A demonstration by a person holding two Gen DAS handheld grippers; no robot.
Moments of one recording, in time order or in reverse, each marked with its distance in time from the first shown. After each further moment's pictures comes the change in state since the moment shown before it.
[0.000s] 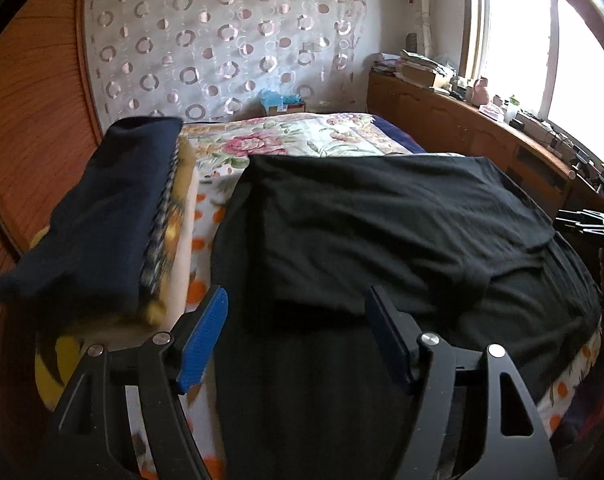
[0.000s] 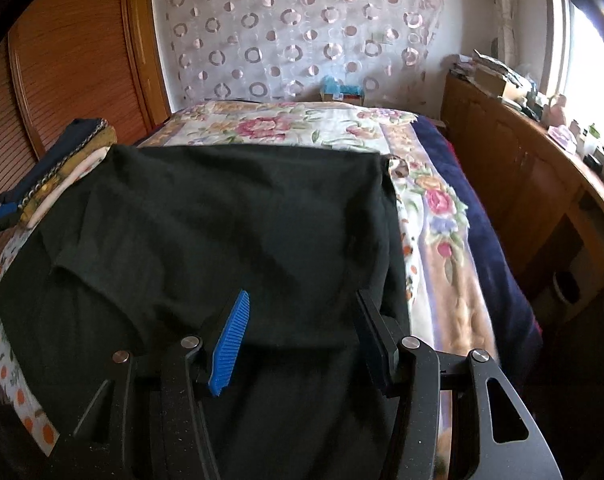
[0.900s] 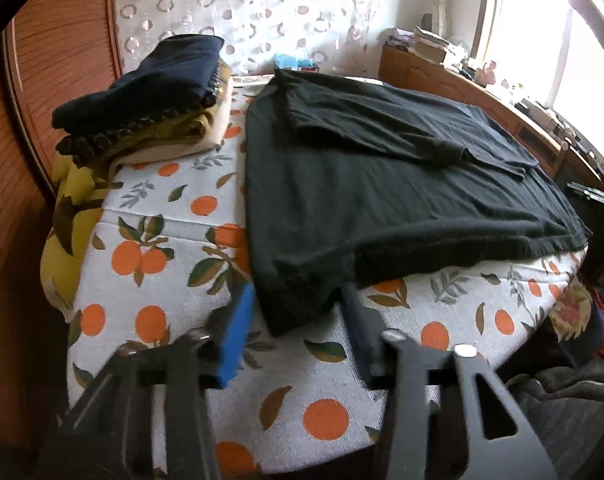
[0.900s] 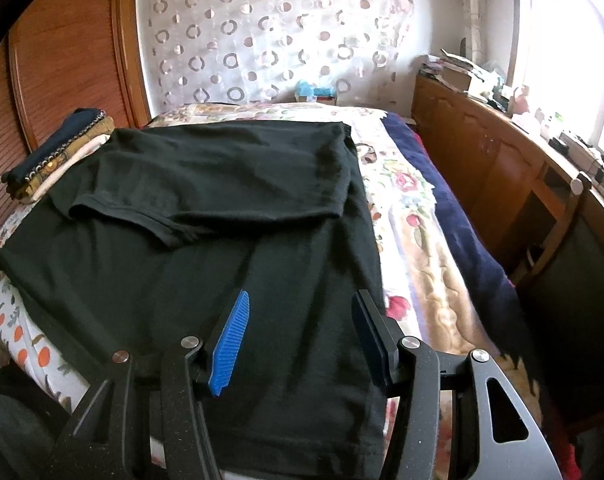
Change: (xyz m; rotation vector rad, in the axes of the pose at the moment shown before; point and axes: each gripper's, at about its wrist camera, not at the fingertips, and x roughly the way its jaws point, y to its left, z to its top) left arm -0.052 0.009 -0.123 -0.056 0.109 0.006; right arm -0.061 0.008 -0.057 0.039 -0.037 -0.076
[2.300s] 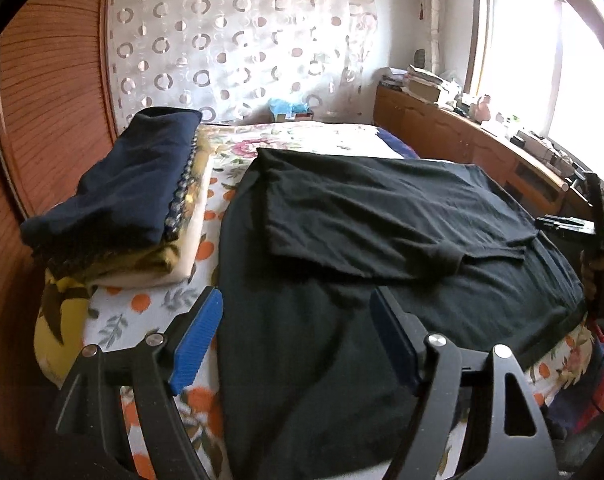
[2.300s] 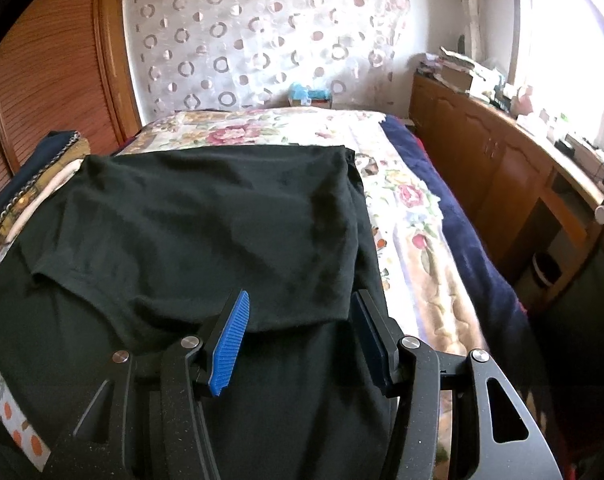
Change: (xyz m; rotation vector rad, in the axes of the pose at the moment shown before) left arm 0.012 -0.019 0.093 -0.001 -0.151 -0.015; right arm 0.082 -0.011 0.048 0.045 0.028 -0.019
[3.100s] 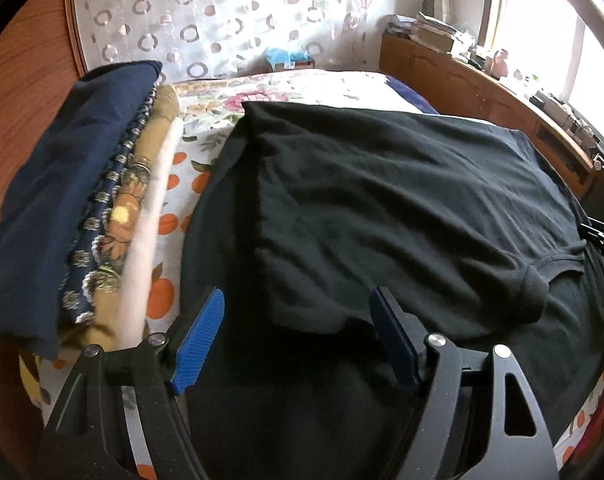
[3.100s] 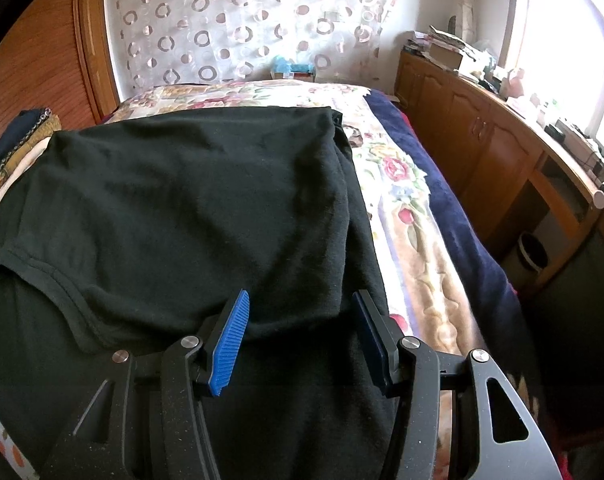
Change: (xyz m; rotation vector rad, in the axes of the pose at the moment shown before) left arm 0.111 0.002 0.037 0.039 0.203 0.025; right arm 0.026 0.005 -0.001 -0.009 0.075 -0.068
